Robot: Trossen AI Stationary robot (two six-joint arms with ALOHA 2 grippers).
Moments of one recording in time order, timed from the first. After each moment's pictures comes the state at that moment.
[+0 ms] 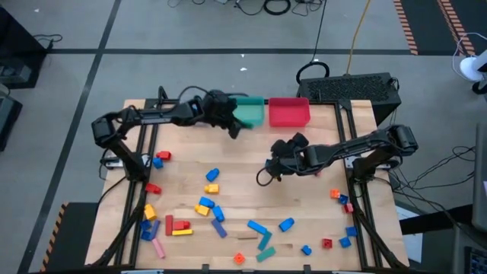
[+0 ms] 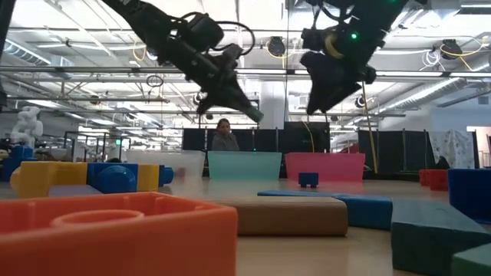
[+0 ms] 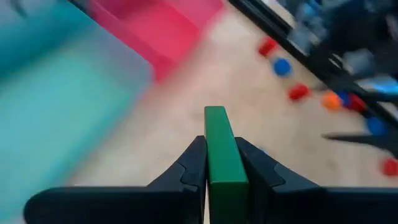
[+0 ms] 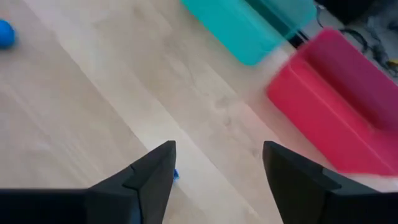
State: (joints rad) left arm 0.47 1.62 1.11 -0.11 0.27 -0.34; right arm 0.14 1.54 1.07 -0.70 0.69 0.72
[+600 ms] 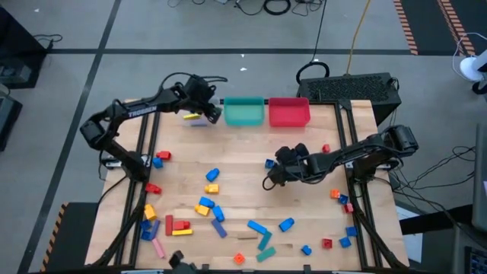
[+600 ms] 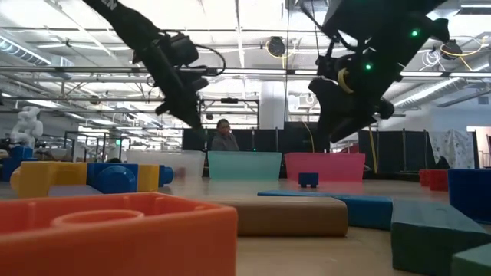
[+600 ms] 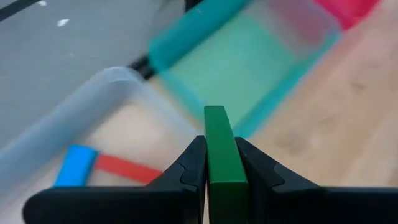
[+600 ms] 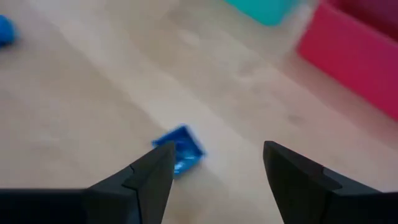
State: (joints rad) left arm 0.74 1.53 1.06 -0.41 0.11 -0.12; right arm 0.17 1.54 0.83 -0.38 0.65 0.86
